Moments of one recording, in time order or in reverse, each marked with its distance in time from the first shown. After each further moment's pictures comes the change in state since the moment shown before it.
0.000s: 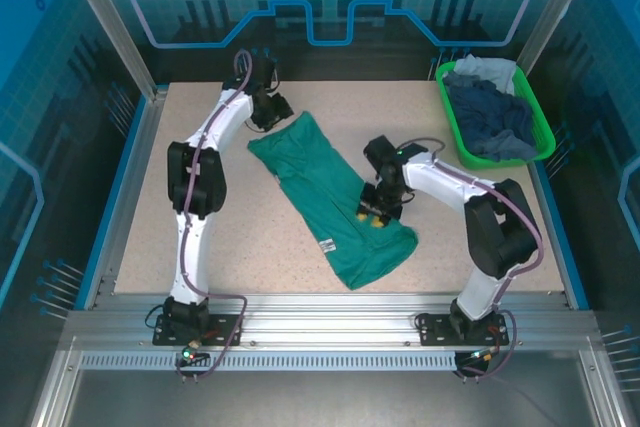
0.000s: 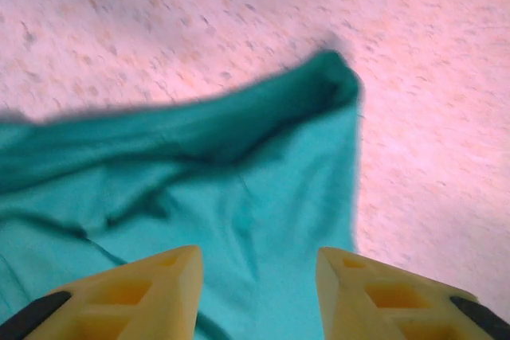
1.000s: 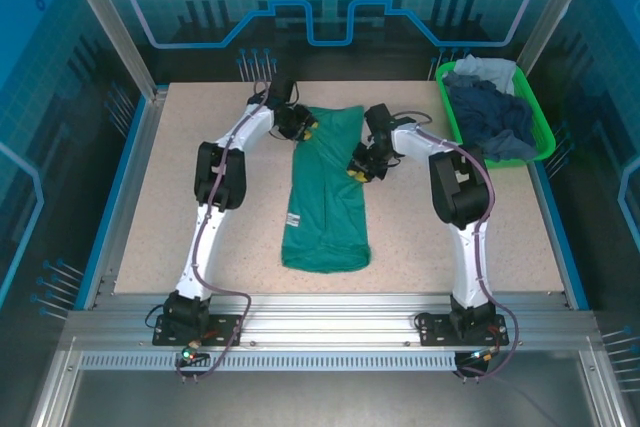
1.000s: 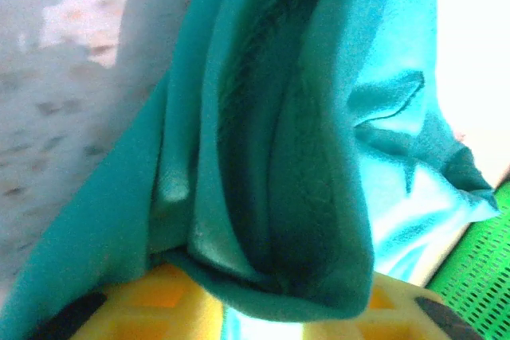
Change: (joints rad) left arm -0.020 0.390 0.288 0.150 0.285 -0.338; right arm -0.143 0.473 0.393 0.220 -0.082 -0.042
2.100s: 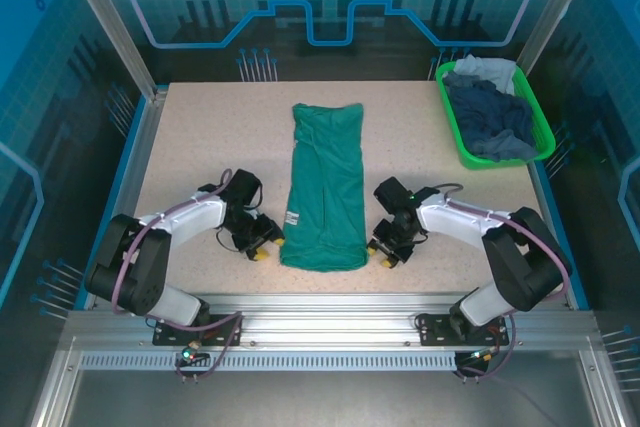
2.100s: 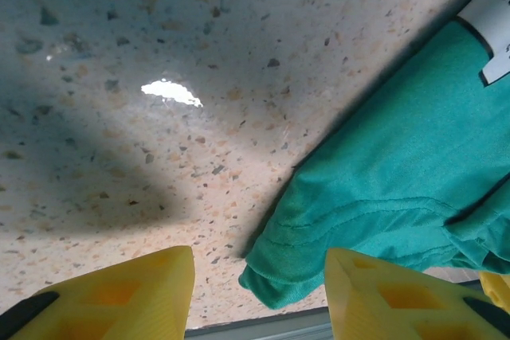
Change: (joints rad) left arm -0.098 -1.184 -1.644 0.004 0.049 0.231; right arm 0.229 -0.684 -0.855 -0.011 0.060 0.474
